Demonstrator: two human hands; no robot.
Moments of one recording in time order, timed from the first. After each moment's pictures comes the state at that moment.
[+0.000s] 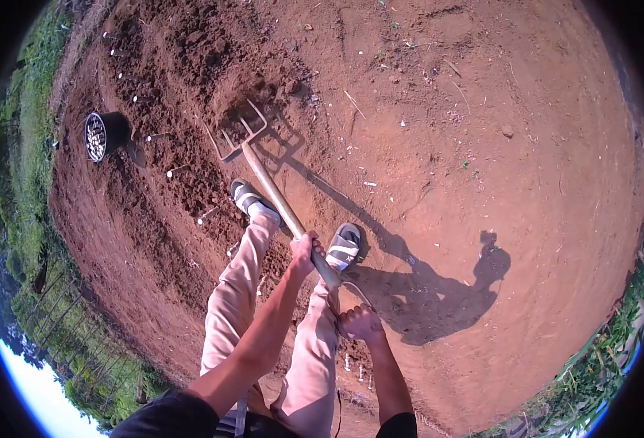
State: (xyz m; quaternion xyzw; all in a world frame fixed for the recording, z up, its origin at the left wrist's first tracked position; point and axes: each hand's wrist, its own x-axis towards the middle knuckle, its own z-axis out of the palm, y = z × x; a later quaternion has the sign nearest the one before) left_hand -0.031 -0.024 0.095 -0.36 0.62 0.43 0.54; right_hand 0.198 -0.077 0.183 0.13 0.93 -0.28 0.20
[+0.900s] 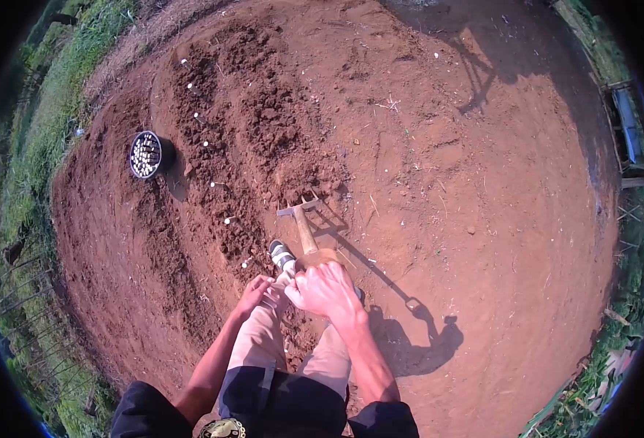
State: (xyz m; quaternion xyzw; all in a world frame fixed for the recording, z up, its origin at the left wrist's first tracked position) left_hand -0.306 -0.096 0.354 -0.03 0.65 0.39 0.66; right_hand -0.199 0.128 0.528 0.19 0.93 -0.28 0.14
